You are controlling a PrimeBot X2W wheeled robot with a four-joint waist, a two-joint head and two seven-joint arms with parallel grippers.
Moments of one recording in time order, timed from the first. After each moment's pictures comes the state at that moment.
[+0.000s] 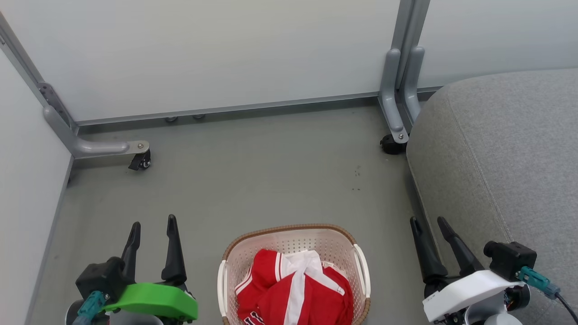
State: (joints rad) left arm 0.02 0.16 -0.22 0.05 -0.48 0.16 -0.16; right arm 0.00 -0.06 0.12 0.13 0.50 0.13 -0.16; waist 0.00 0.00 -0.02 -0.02
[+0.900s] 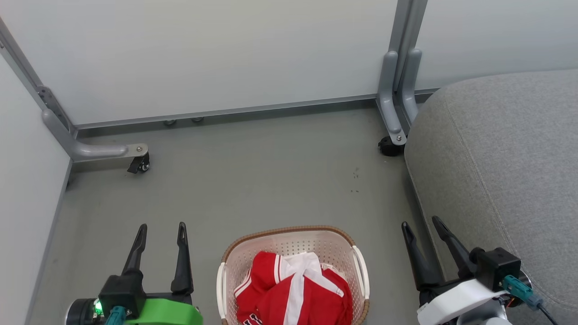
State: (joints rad) left arm 0.06 0.10 -0.17 0.07 -0.21 0.07 -0.22; right arm 0.01 -0.06 0.13 0.12 0.28 0.13 -0.22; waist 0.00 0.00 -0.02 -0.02
